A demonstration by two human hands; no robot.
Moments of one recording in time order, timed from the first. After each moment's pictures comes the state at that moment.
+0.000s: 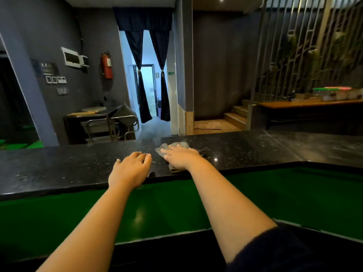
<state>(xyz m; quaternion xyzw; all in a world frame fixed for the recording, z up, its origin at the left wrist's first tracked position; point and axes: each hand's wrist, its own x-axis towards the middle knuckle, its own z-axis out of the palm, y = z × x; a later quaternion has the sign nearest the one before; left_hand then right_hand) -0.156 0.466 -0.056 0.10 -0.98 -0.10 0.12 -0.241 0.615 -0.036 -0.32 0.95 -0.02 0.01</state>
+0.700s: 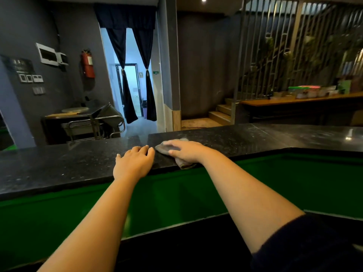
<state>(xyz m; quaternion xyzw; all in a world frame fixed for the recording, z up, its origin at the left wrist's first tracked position) -0.162 0.460 -0.059 0.08 -0.98 -0.12 0.12 -0.225 0.639 -0.033 -0.29 0.95 -0.13 0.01</state>
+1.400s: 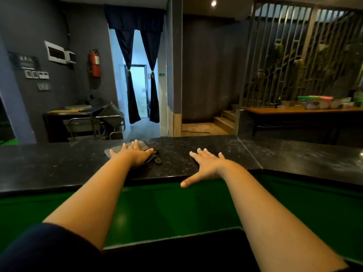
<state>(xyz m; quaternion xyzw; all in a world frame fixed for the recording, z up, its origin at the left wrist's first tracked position) -0.268 0.549 -0.045 0.16 -0.98 -0.09 0.01 -0.272 0.809 -0.038 -0.23 0.97 -0.03 0.11</state>
